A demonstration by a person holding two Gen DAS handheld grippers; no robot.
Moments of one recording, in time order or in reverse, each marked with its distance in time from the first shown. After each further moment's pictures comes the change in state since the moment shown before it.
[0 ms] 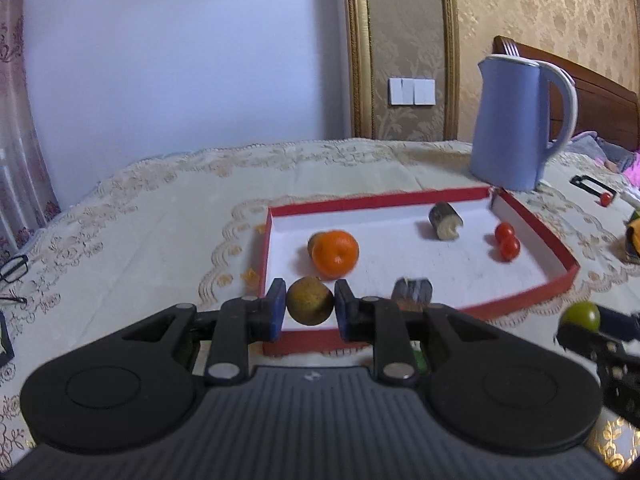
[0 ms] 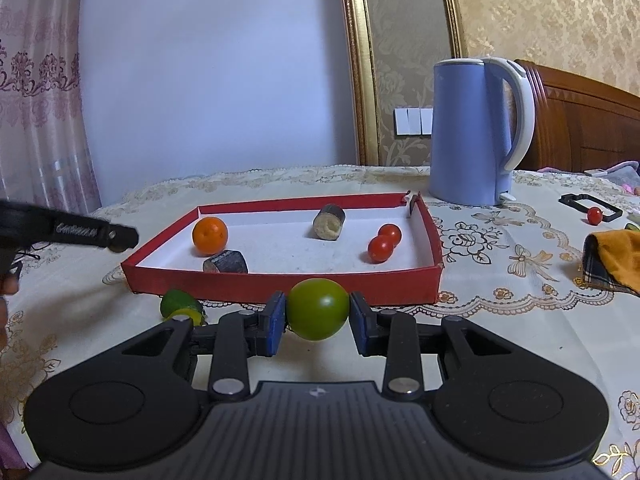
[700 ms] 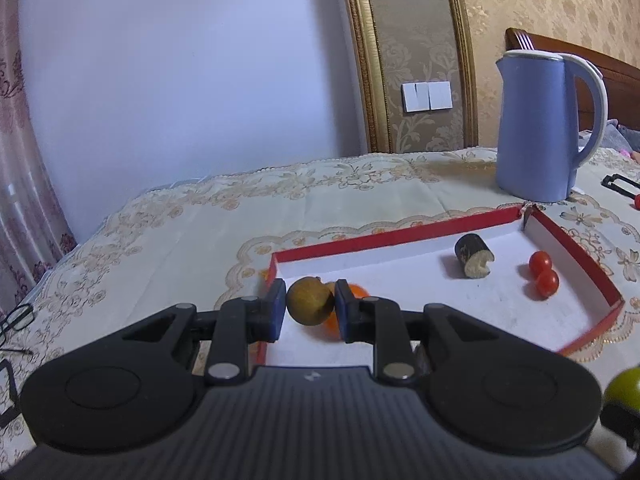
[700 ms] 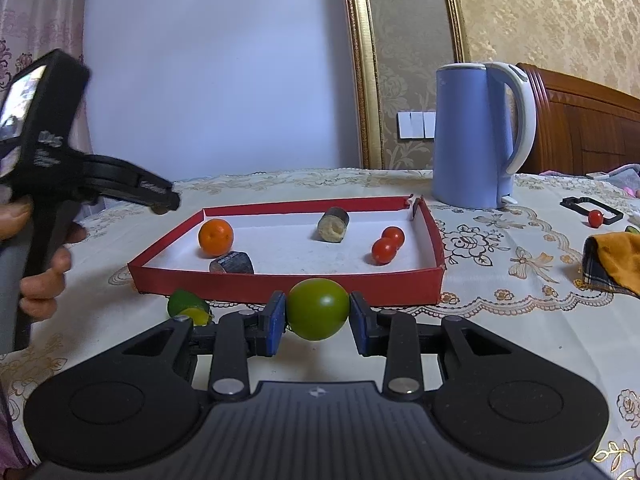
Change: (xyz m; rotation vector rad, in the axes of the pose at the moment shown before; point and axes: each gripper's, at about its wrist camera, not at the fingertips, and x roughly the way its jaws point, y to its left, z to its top) left arm 0.045 -0.019 0.033 0.069 -0.023 0.070; right arm -0.005 0.004 -0.001 -0.006 -0.009 0.008
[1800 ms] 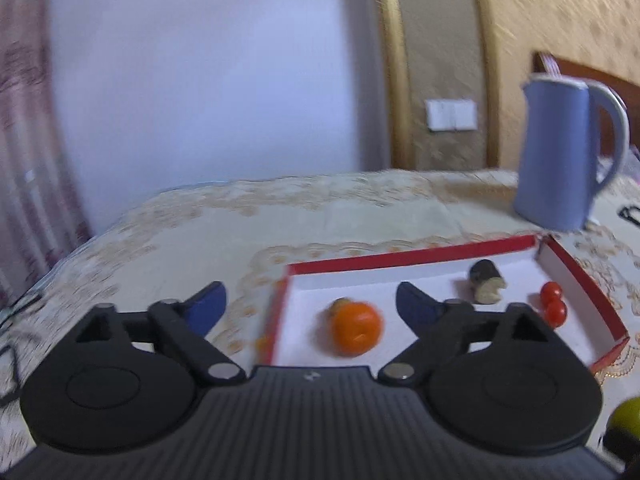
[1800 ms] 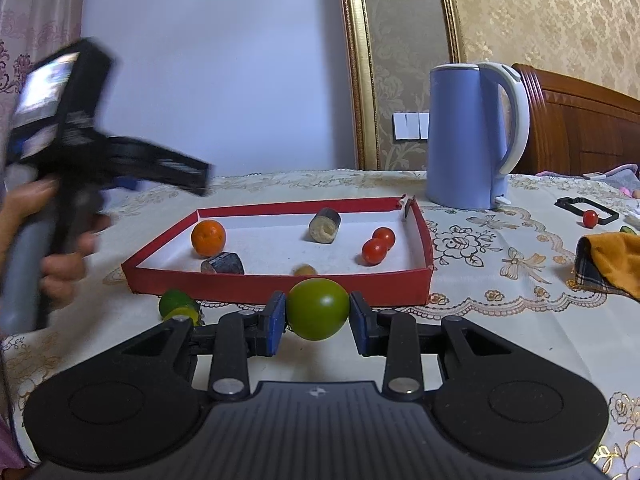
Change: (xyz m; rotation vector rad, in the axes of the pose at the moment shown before) left arm -0.013 0.009 -0.002 -0.090 -0.037 0.069; right arm 0.000 -0.009 0.000 0.002 -0.004 -0.012
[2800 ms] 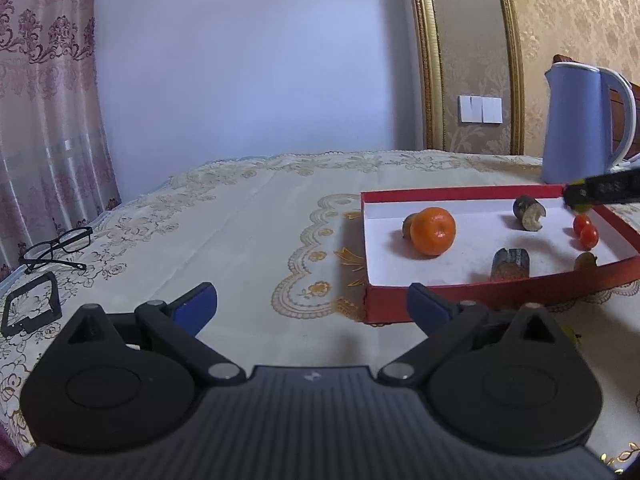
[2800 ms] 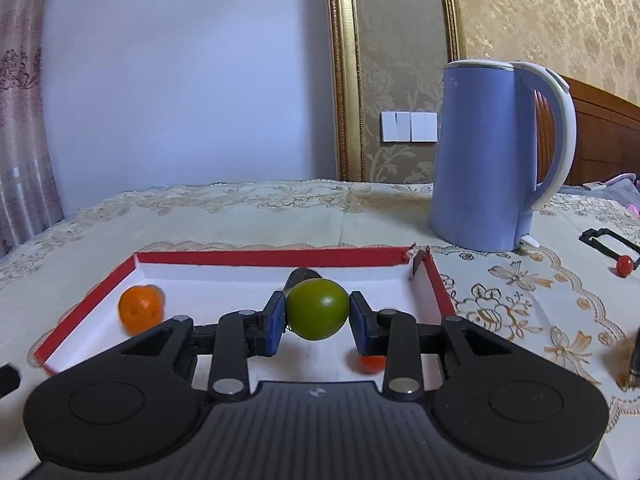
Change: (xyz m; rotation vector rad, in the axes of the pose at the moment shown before) left arm -0.032 0.059 -0.085 -0.039 -0.015 0.042; right arm 0.121 0.000 0.068 0.004 0.032 -0.087
